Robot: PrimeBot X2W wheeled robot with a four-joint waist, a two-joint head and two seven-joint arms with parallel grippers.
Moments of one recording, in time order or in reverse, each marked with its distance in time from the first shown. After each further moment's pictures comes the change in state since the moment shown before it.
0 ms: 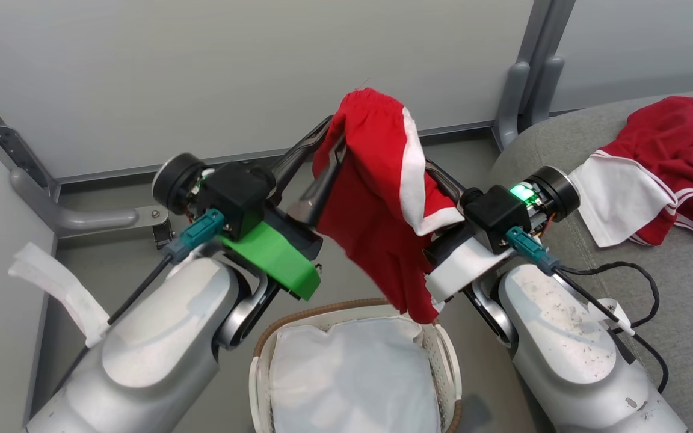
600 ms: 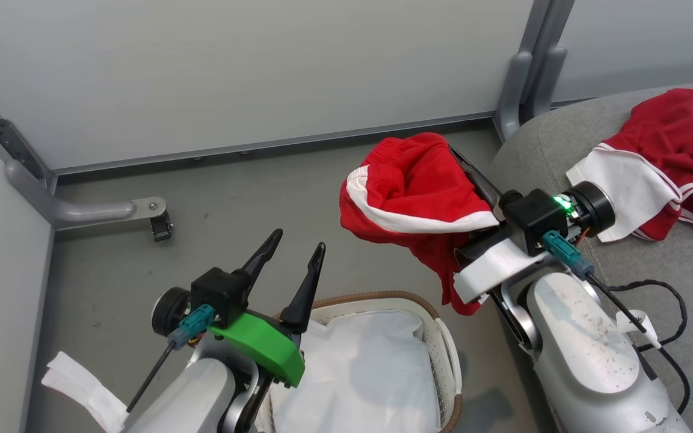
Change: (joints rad) left arm 0.320 -0.078 0.123 0.152 0.006 0.007 -0.048; right arm 0.063 0.000 -0.116 -0.016 -0.018 0.000 0.000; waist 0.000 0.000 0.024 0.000
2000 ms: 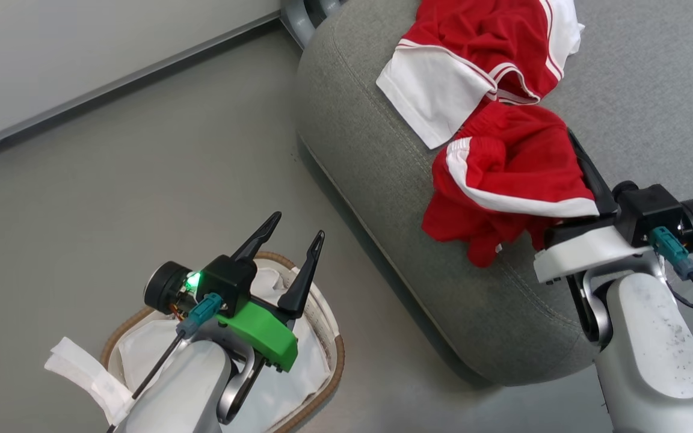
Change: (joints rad) left arm -0.009 -0.047 0.112 0.065 0.232 -0.101 0.000; right arm 0.092 -0.001 -0.300 -0.073 -0.011 0.000 0.000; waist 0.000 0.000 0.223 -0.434
